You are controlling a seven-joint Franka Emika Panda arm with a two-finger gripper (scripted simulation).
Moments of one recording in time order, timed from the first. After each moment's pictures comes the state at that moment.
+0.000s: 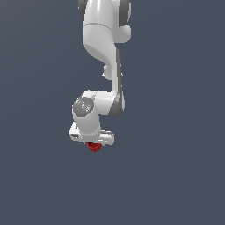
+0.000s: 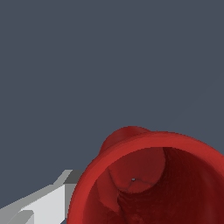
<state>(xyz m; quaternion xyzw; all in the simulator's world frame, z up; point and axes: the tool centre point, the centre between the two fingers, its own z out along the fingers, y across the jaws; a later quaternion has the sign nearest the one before) 0.060 -0.093 0.051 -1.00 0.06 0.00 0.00</state>
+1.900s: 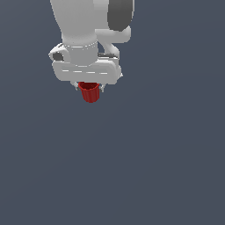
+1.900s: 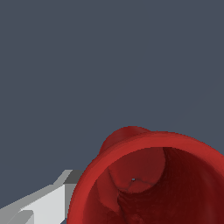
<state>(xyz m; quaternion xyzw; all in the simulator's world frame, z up) -0.029 -0.084 0.331 -1.00 0.06 0.00 0.00</state>
